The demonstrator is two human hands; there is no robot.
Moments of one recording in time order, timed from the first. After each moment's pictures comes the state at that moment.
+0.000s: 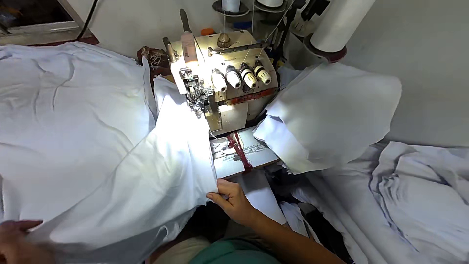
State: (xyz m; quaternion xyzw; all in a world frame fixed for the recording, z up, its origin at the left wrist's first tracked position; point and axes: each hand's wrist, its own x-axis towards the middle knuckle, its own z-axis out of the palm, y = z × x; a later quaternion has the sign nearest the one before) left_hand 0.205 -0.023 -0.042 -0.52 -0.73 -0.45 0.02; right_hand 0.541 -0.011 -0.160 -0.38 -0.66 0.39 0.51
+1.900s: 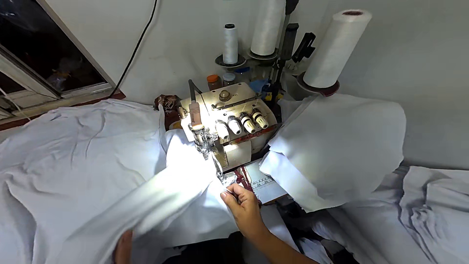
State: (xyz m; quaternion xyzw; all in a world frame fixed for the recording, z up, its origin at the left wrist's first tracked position) left_hand 0.305 -0.008 -0.025 -0.63 -0.66 -0.41 0.08; right_hand 0.542 0.043 -0.089 -0.48 -0.51 0.40 0.59
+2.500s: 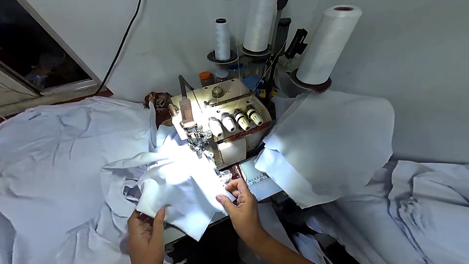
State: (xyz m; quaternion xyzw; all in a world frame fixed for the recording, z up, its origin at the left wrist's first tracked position) left_hand 0.330 0.037 -0.091 -0.52 -0.64 -0.51 -0.24; right_hand 0.539 0.035 -0.102 -0.51 -0.49 0.34 0.62
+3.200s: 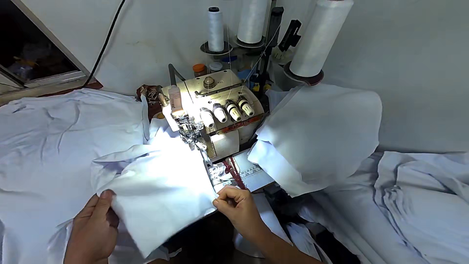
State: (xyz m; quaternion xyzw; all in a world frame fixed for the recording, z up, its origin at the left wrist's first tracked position) left_hand 0.279 0.068 -0.038 -0.44 -0.60 -0.56 -0.37; right_hand 0.558 0.011 -0.084 -0.46 -0.51 0.45 0.56
